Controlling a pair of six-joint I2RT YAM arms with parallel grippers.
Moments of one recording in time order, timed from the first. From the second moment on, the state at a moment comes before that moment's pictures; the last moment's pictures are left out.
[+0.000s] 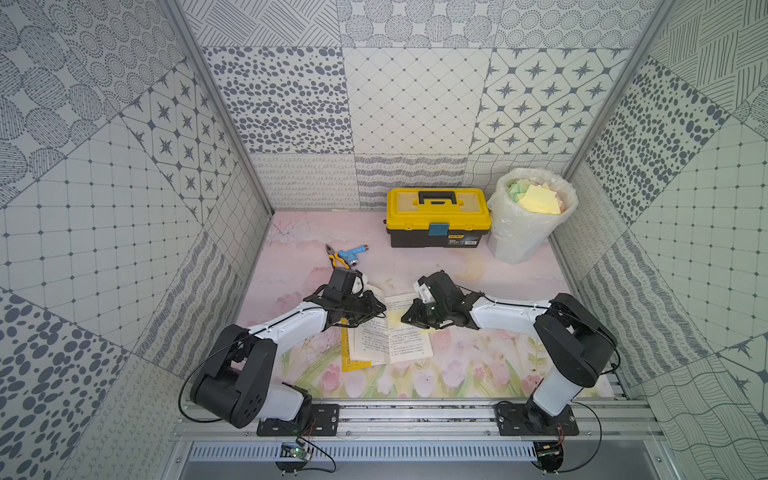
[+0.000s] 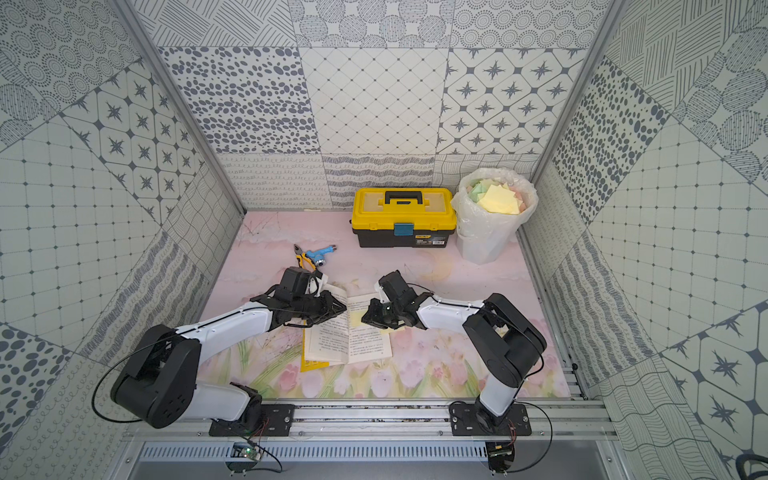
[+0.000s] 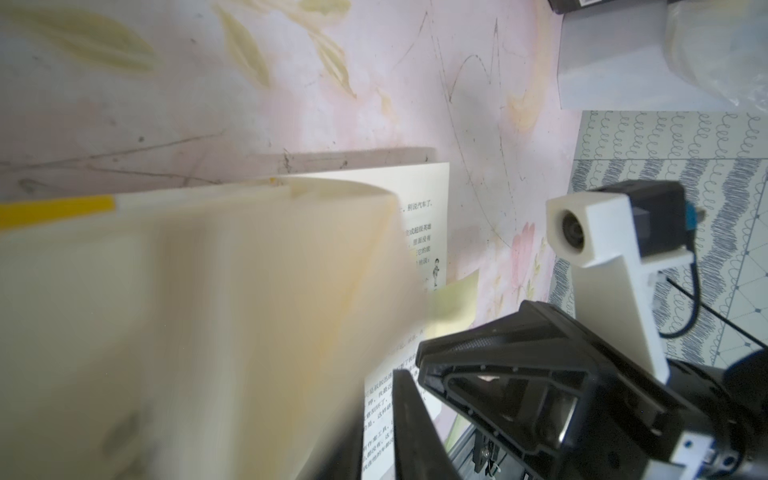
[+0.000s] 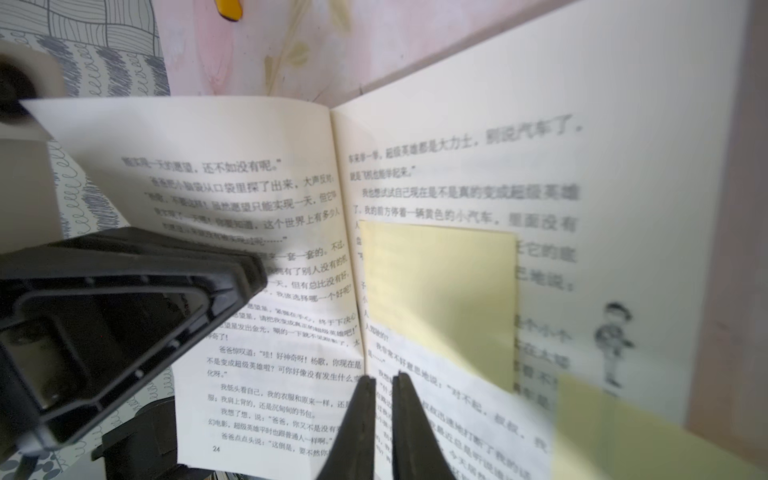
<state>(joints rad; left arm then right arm) -0.35 1.44 0.70 -0.15 0.54 -0.75 0.75 1.69 0.86 -0.04 -0.43 0.91</state>
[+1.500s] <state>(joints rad) -0.55 1.32 0.58 -0.37 0.18 -0.58 0.79 1.80 1.00 -0.05 -0.52 0.89</state>
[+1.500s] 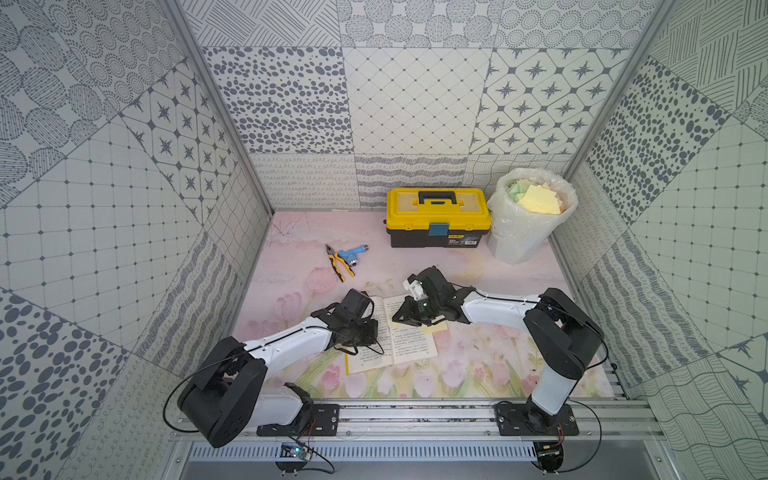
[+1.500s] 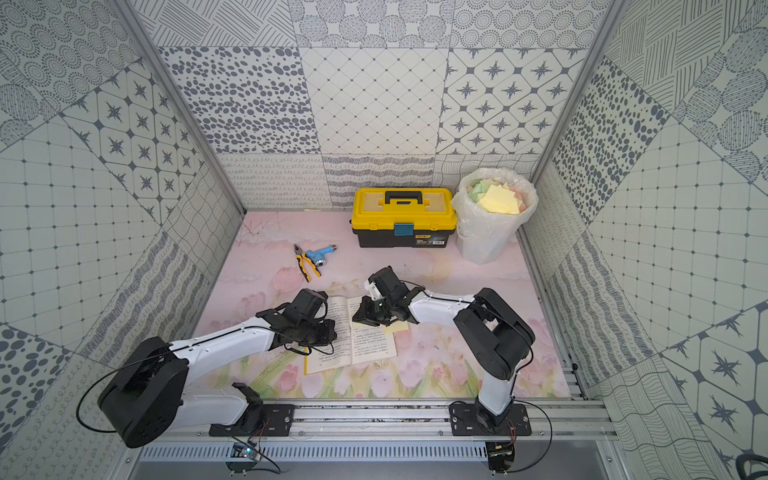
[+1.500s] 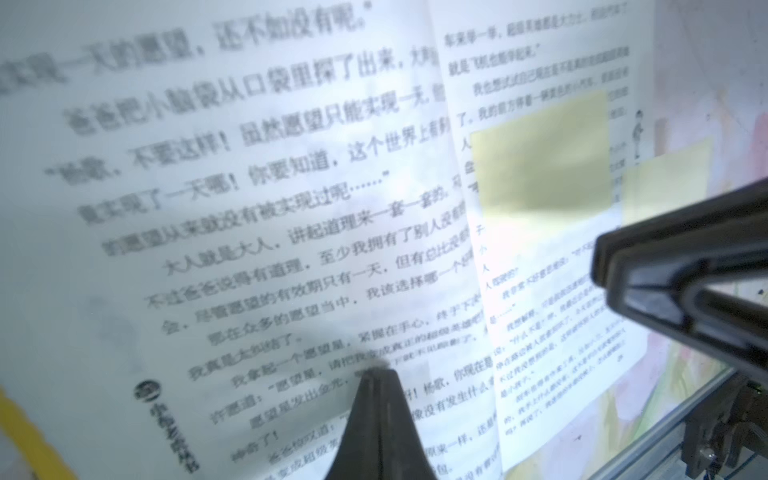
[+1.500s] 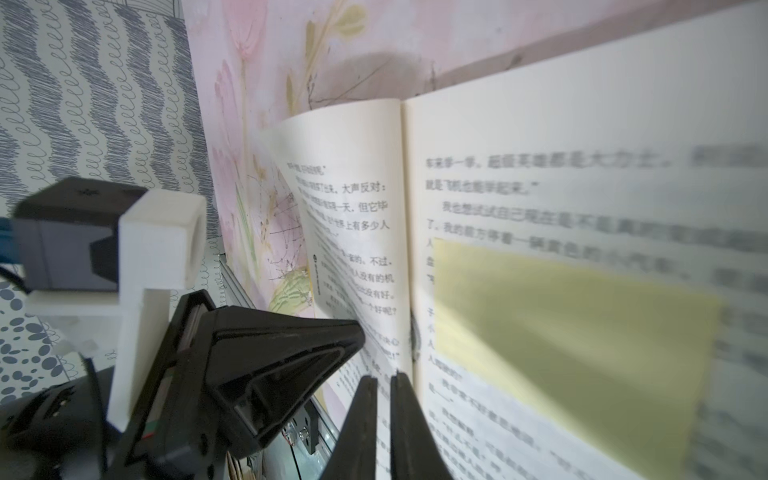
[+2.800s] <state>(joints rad) -0.61 1.33 0.49 -0.09 0.34 -0.54 0.83 1.96 1.07 0.05 -0.58 0.94</state>
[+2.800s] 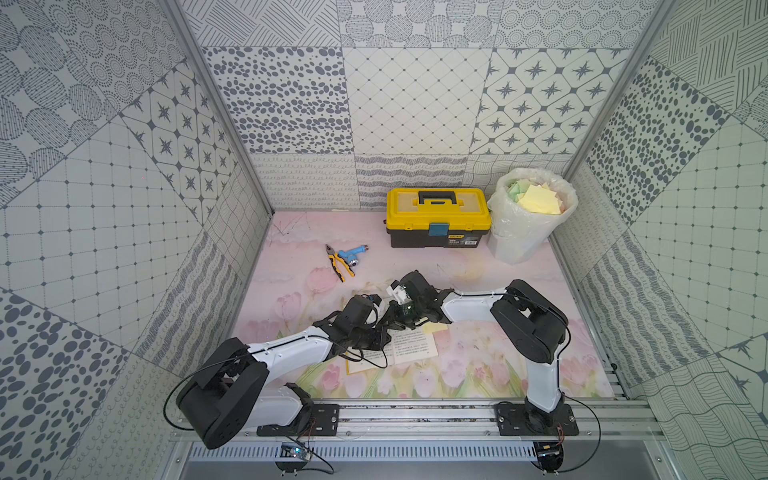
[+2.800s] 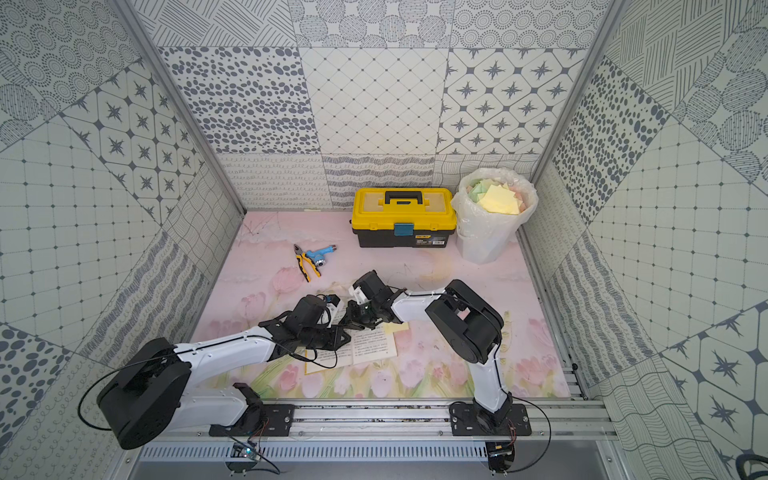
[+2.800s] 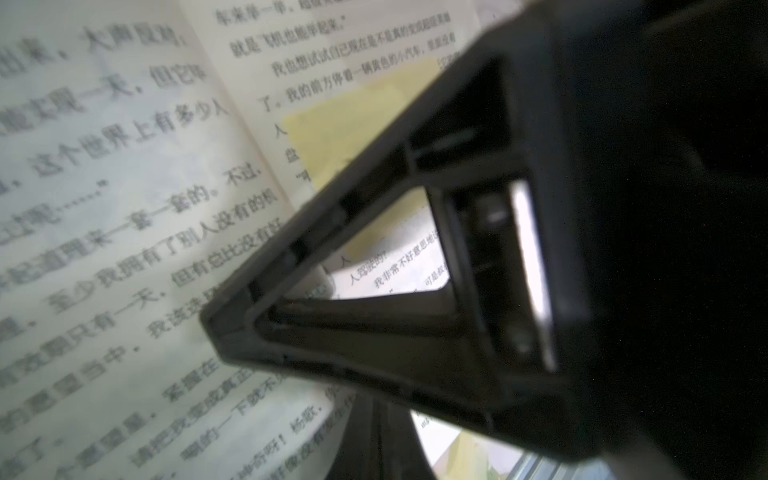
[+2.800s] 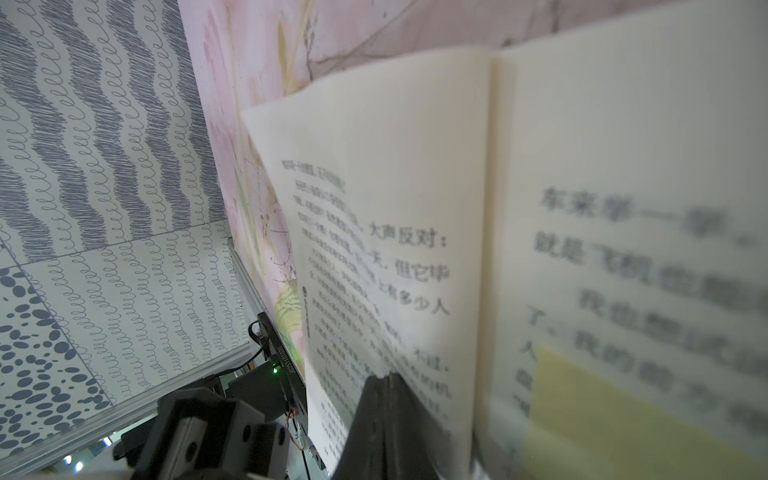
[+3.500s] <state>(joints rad) -0.64 1.38 0.48 0.02 0.32 -0.50 0.67 1.67 0.91 -0.12 -0.42 0.91</state>
